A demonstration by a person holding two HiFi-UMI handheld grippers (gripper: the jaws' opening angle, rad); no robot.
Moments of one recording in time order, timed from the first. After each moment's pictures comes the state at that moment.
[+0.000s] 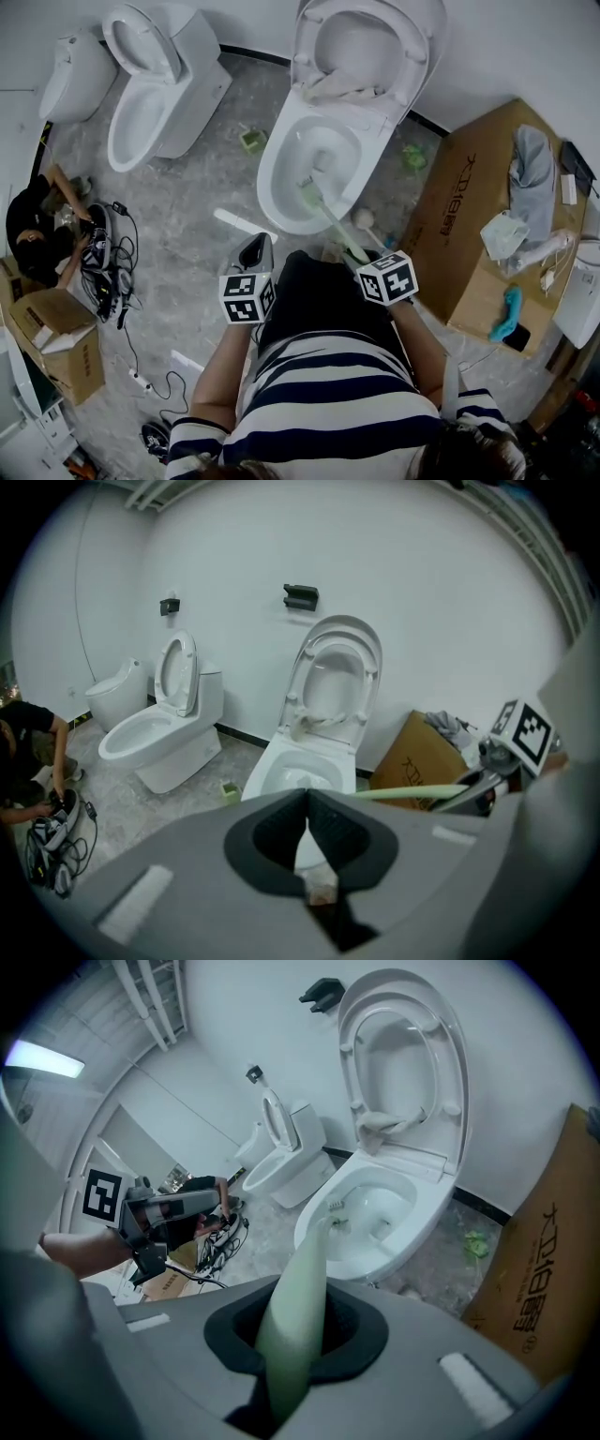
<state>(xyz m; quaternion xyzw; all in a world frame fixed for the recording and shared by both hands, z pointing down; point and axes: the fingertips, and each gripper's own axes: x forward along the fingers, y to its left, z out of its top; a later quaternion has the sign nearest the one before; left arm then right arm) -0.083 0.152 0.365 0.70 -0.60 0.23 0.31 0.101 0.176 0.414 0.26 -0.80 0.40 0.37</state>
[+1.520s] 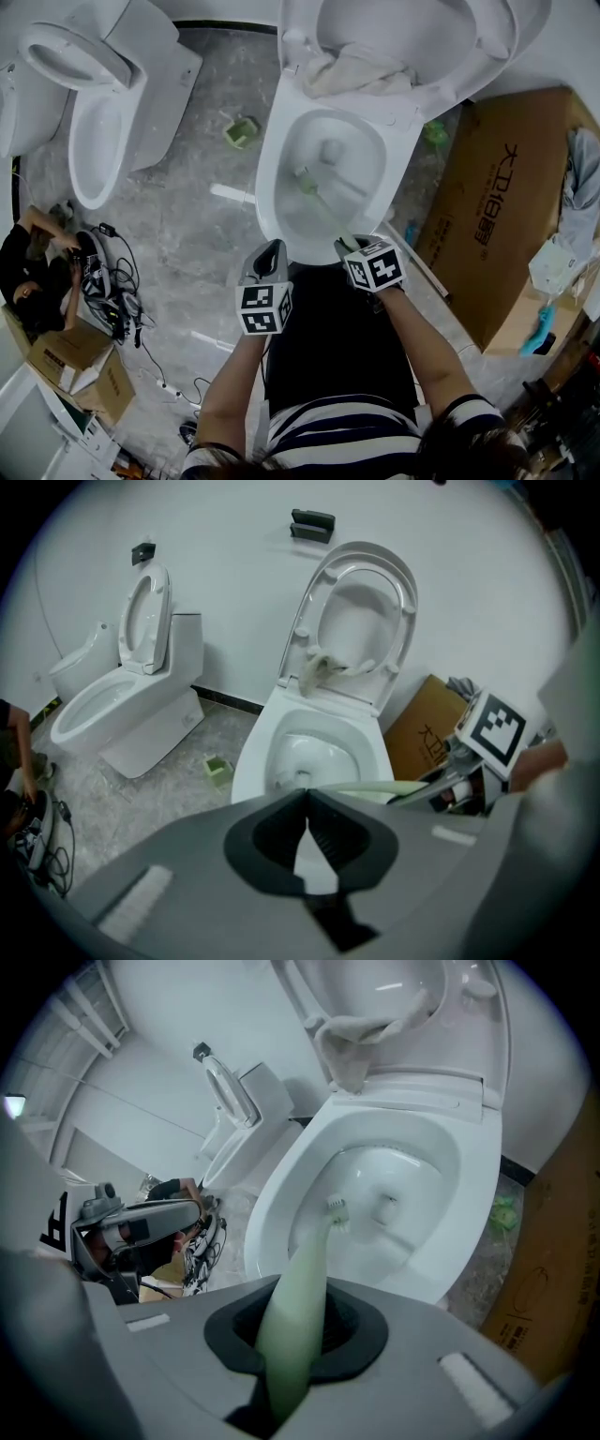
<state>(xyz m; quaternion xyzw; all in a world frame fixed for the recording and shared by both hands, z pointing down) -0.115 0.044 0.545 0.70 -0.53 0.29 0.38 0.016 0.065 0.607 0.27 -0.73 0.49 0.40</state>
